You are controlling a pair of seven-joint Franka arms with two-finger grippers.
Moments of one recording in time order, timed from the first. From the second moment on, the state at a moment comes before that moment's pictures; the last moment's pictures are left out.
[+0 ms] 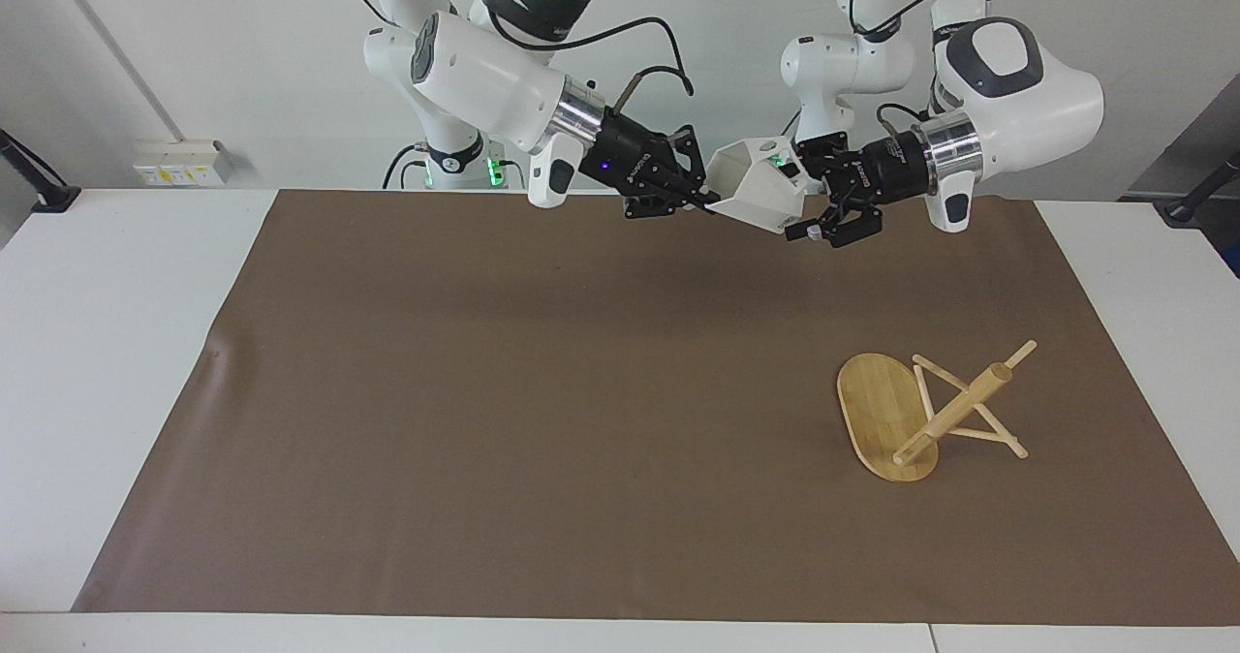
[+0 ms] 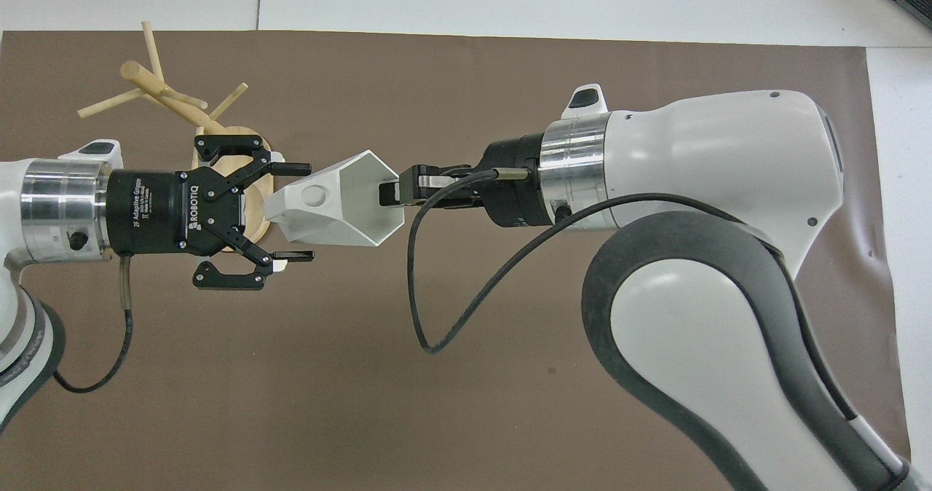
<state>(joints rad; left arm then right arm) -0.09 -0.13 -0.04 -2.02 -1.26 1.81 -1.35 -0.05 0.15 0.57 -1.65 0.92 2.17 0.01</state>
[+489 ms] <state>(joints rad) -0.09 -0.13 -0.04 -2.02 -1.25 1.81 -1.33 -0.05 0.15 0.57 -1.65 0.92 2.17 0.01</state>
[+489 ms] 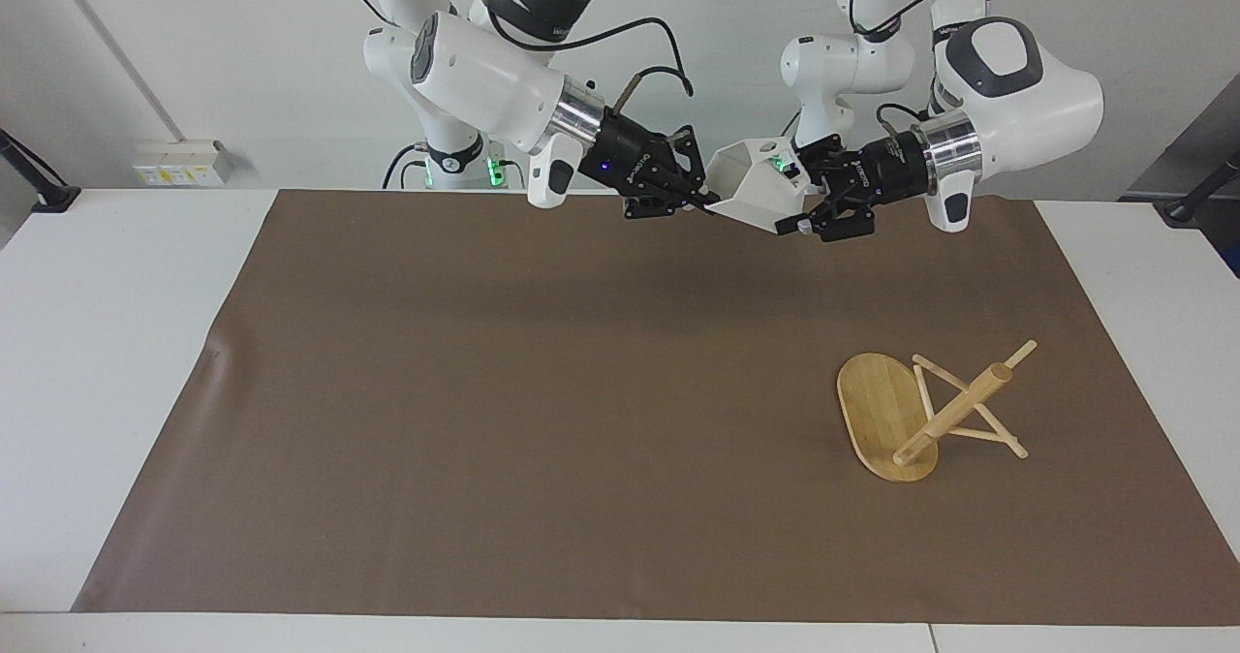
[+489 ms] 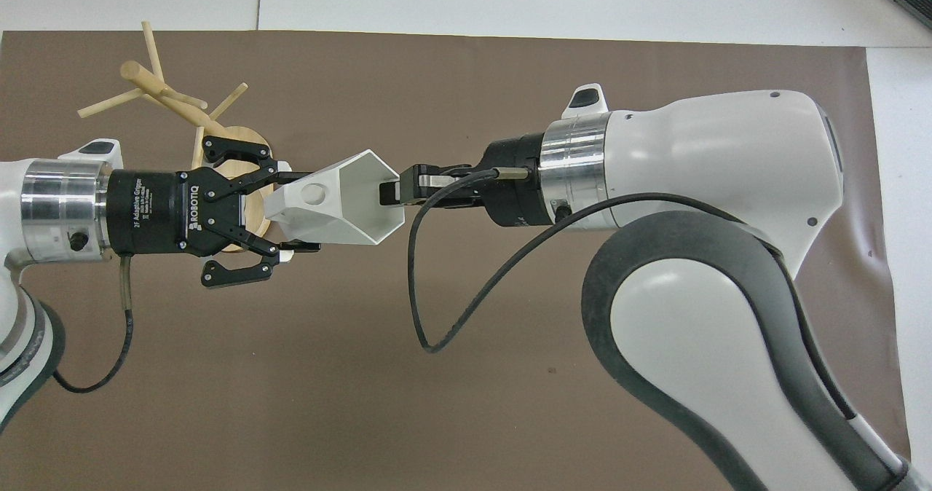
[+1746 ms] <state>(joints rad) -0.09 -0.13 -0.04 -2.02 -1.23 1.82 -1.33 -0.05 0.15 0.57 -1.65 0.92 2.22 0.01</state>
